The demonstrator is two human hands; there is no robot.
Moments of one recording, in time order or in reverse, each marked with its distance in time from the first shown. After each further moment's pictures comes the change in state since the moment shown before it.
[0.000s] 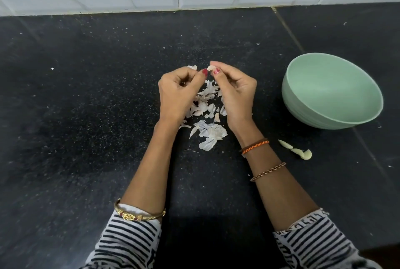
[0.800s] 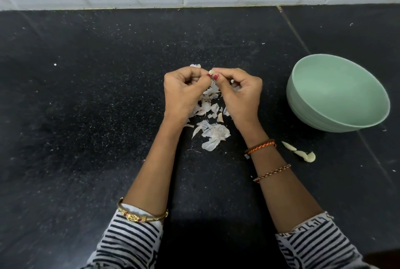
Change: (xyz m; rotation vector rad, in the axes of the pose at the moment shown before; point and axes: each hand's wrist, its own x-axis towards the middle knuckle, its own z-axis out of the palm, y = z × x) left_hand -0.002 0.007 0.005 -0.121 0.030 -0.087; right_hand 0.004 0.008 -0.006 -0.314 -0.024 -0.240
